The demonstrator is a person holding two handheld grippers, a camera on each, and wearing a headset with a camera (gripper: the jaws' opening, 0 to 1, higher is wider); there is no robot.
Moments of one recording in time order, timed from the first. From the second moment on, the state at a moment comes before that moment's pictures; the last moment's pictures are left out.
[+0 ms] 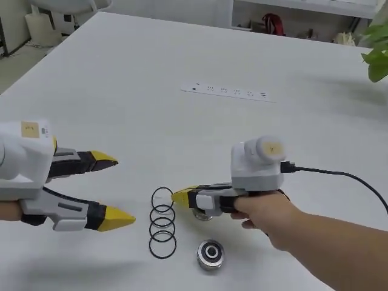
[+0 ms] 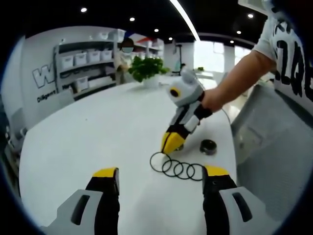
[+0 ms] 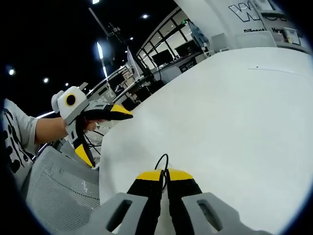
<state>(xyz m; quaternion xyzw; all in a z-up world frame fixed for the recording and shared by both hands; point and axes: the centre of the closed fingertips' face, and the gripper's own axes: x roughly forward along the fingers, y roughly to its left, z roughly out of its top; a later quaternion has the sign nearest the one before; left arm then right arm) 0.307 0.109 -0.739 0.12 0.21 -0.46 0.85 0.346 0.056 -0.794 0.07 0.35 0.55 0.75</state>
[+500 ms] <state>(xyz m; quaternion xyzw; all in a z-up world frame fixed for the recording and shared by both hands) 0.305 0.108 -0.740 0.12 0.22 -0.47 0.85 0.345 0.056 -0.794 0.04 0.35 0.56 0.75</state>
